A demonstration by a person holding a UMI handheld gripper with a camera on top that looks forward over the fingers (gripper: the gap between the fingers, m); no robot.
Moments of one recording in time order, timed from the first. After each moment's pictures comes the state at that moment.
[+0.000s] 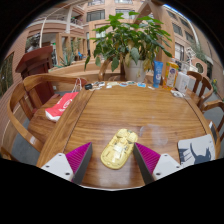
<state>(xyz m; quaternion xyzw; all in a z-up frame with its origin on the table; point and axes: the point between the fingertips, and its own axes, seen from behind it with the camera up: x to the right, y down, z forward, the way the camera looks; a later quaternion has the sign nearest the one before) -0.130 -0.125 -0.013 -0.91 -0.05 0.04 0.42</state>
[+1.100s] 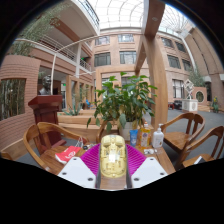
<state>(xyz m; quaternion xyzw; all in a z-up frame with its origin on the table) 0.018 -0.186 0.268 -0.75 -0.06 0.08 0.65</state>
